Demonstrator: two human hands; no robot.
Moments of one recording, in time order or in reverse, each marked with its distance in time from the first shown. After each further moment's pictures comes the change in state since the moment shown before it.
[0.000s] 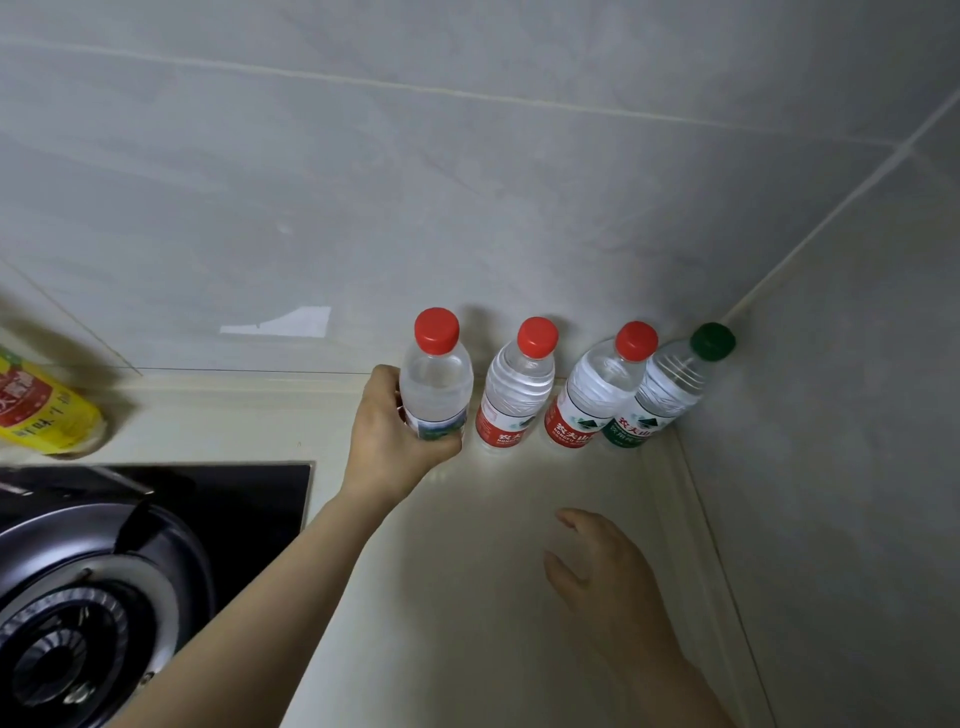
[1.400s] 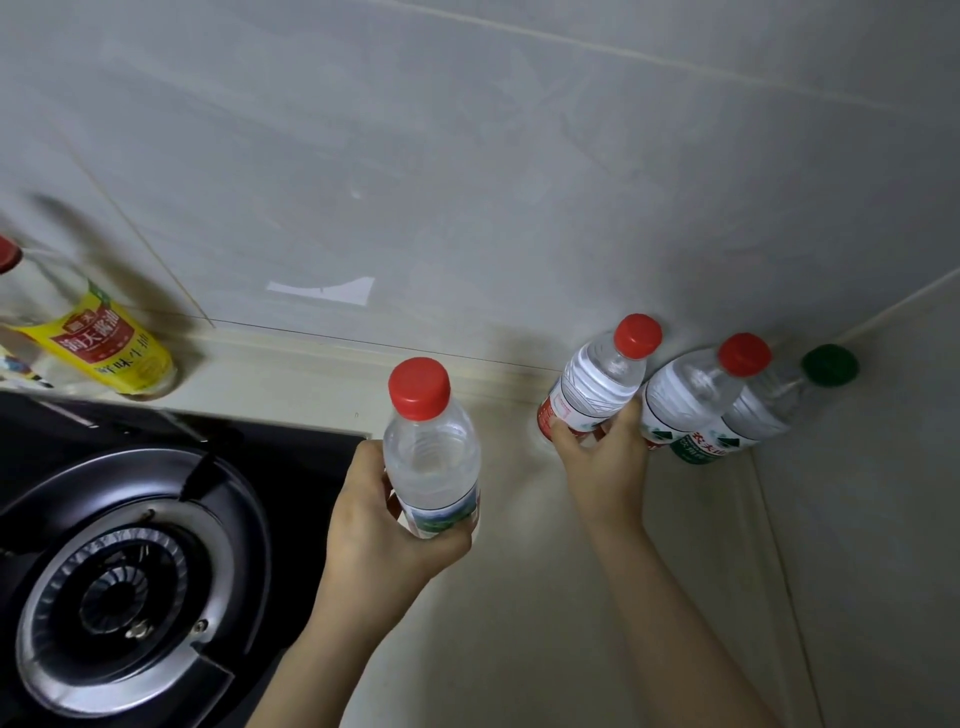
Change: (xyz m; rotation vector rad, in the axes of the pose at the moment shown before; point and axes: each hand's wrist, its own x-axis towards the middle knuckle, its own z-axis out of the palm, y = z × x) left_hand -0.087 -0.002 -0.056 -0.074 0.100 -0.100; right_hand 0.101 -0.062 0.035 0.465 0.423 -0.064
